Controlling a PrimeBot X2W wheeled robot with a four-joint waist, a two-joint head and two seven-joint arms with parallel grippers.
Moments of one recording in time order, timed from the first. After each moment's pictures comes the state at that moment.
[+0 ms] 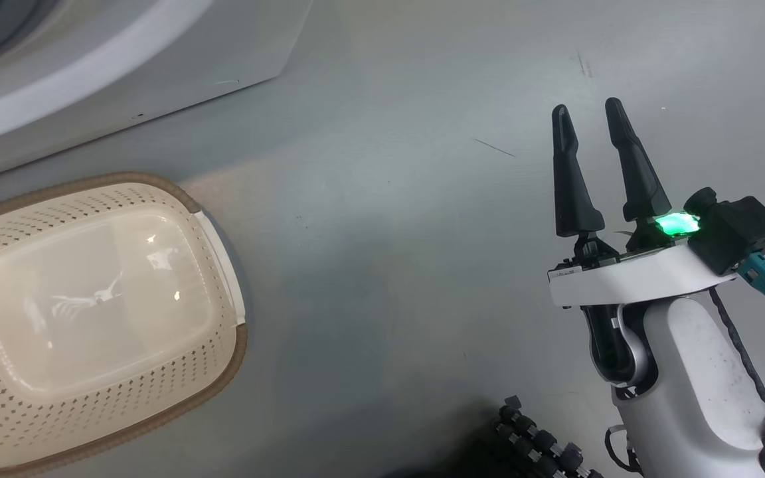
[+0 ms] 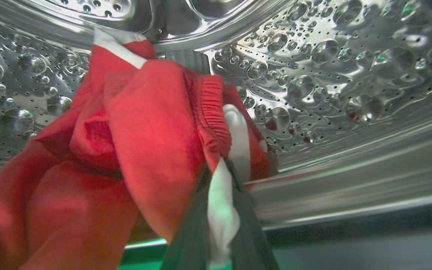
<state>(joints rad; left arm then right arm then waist) -1.12 0.32 -0.13 0.61 -0.38 0.08 0.38 -0.33 -0.04 0.27 0.02 0.50 0.12 -0.26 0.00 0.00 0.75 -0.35</state>
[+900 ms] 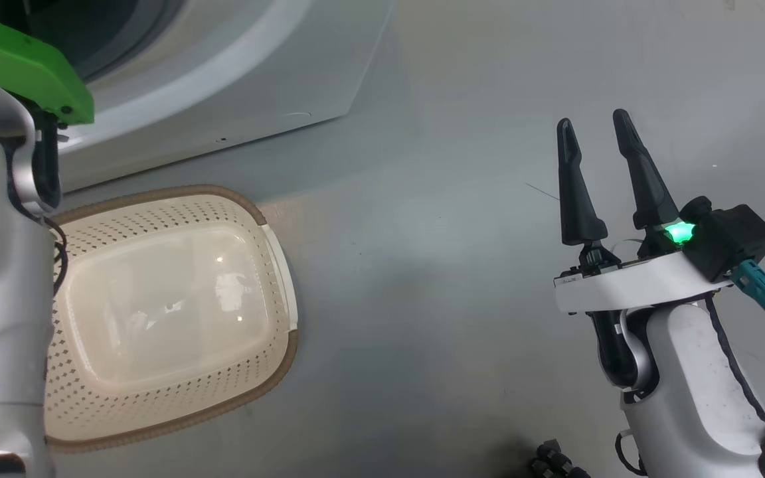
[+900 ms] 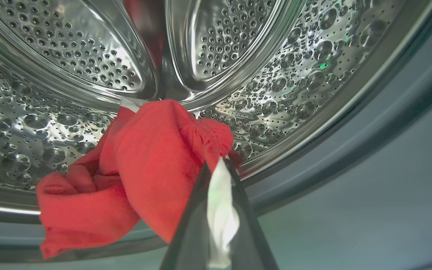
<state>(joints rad) -0.92 0.18 -0.14 0.58 -0.38 0.06 -0.01 -0.31 -0.04 0.24 0.05 0.39 0.12 -0.26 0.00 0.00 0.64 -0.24</state>
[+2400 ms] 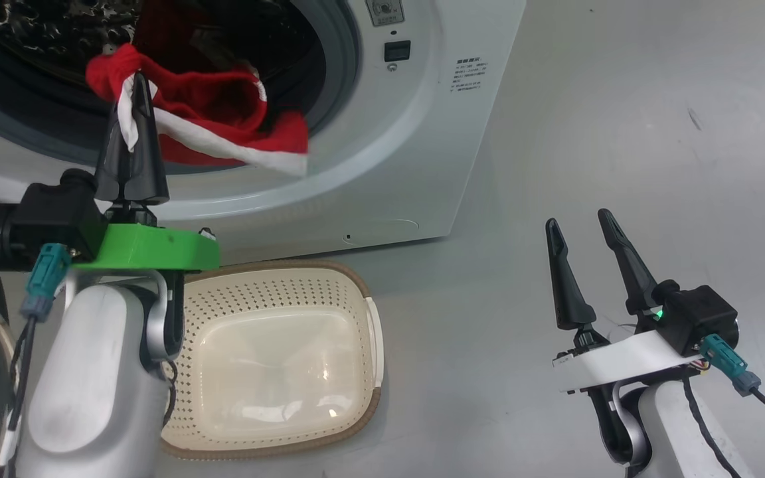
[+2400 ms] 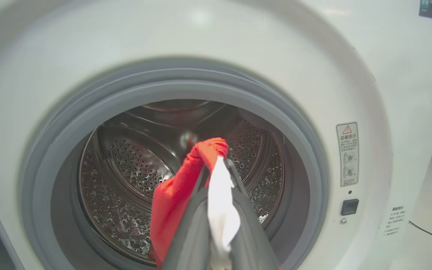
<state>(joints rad) -0.49 0.07 -0.19 0.16 -0.32 0.09 -0.25 -0.13 -0.05 0.23 0.08 0.31 0.12 -0.26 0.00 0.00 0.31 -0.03</state>
